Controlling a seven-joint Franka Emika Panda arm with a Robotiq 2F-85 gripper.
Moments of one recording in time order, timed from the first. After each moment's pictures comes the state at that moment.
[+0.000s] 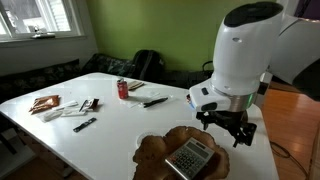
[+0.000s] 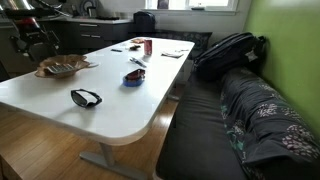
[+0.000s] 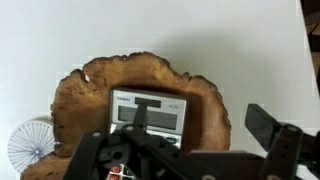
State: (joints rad) arm 0.33 0.11 0.35 -2.51 -0.56 2.50 -0.56
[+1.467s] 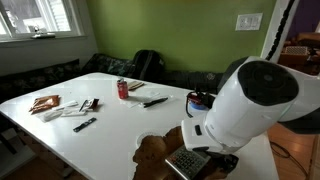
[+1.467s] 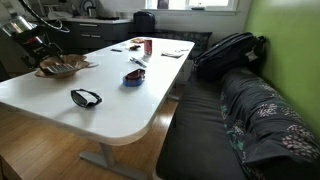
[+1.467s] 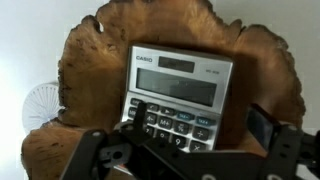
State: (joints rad) arm 0.41 0.38 0.30 -2.38 -1.18 2.60 0.01
